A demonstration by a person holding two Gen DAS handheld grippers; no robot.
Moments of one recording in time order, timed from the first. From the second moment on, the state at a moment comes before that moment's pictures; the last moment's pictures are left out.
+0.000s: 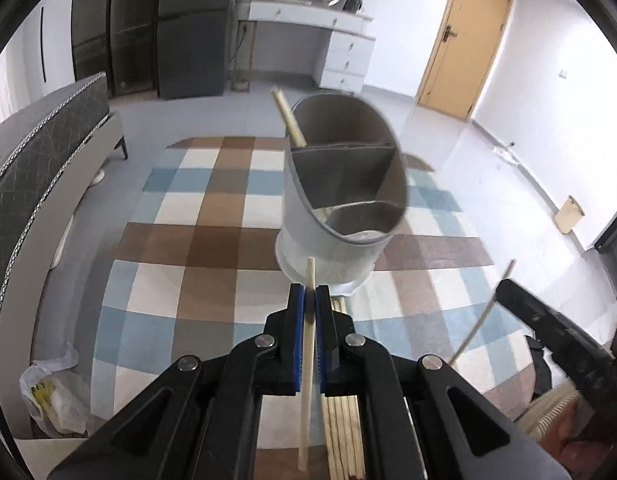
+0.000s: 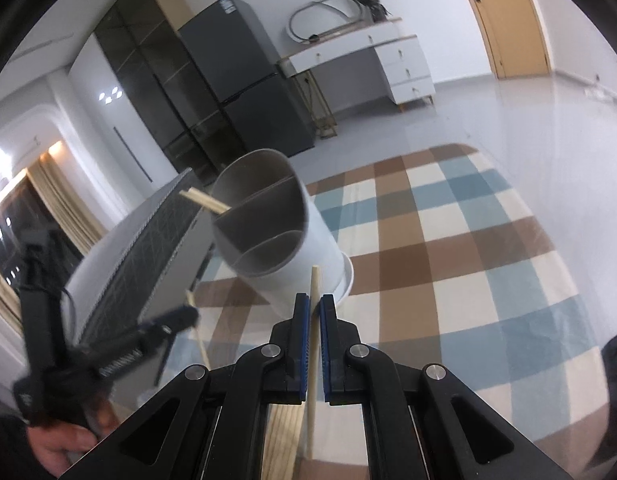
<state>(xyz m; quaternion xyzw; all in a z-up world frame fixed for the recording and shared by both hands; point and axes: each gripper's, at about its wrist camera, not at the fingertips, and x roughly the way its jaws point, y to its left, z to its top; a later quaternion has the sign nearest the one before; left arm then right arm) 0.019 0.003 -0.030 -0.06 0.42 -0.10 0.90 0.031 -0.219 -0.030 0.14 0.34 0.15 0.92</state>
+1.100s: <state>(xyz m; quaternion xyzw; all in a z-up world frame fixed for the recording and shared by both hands) 0.010 -0.010 0.032 -0.05 0.38 -0.12 0.92 -0.017 -0.220 0.013 0.12 0.26 0.15 0.94</state>
